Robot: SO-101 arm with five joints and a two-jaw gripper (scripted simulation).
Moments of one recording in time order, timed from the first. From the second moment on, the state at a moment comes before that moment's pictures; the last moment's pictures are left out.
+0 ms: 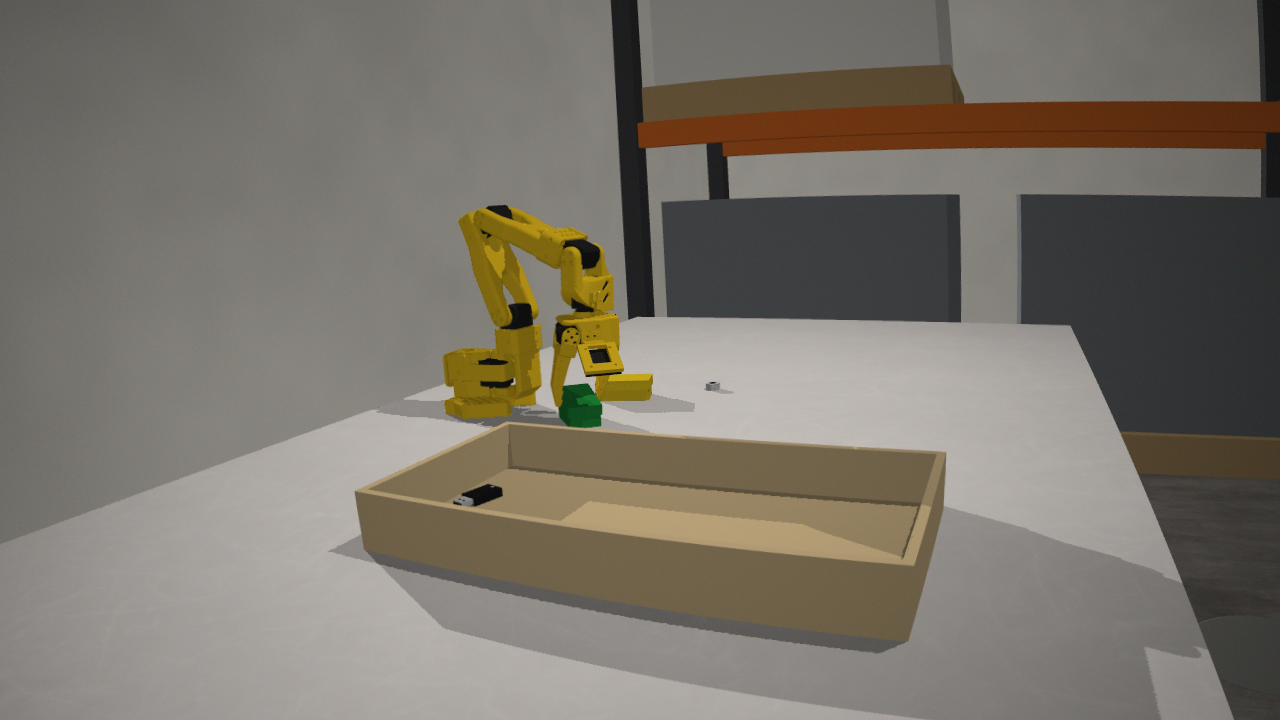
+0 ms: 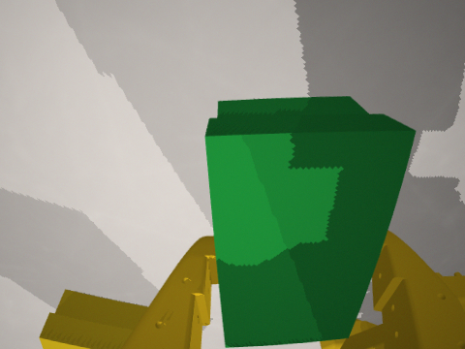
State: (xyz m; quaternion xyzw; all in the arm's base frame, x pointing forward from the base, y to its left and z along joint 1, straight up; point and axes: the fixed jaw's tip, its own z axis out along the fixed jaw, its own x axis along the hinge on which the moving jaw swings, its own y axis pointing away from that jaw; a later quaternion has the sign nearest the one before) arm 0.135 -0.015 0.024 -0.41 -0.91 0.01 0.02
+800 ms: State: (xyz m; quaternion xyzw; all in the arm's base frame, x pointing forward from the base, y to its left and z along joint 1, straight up) arm 0.134 -0.013 0.023 -0.41 -0.91 0.00 0.01
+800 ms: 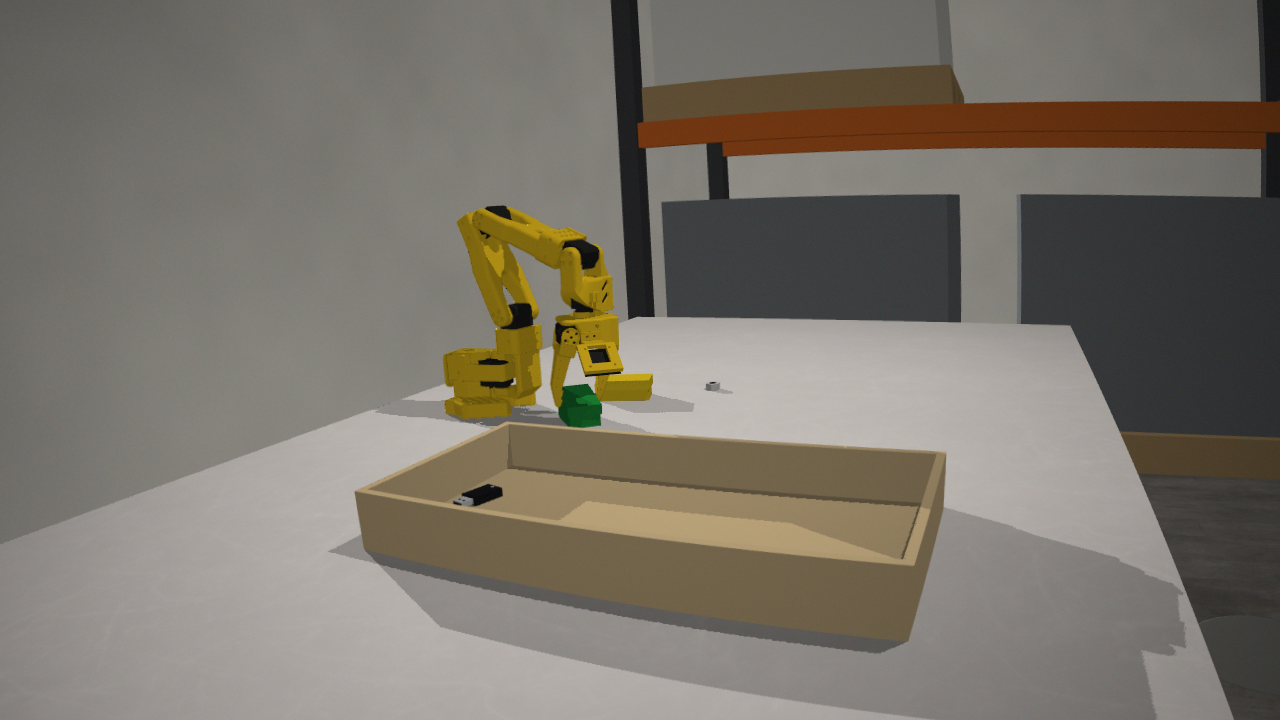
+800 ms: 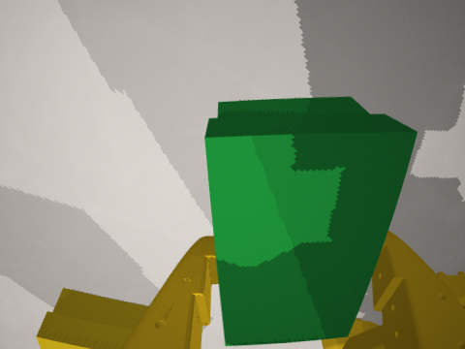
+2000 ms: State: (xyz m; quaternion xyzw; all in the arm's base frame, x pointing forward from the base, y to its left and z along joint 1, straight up) arm 0.131 -0.010 0.022 -0.41 -0.91 0.00 0.01
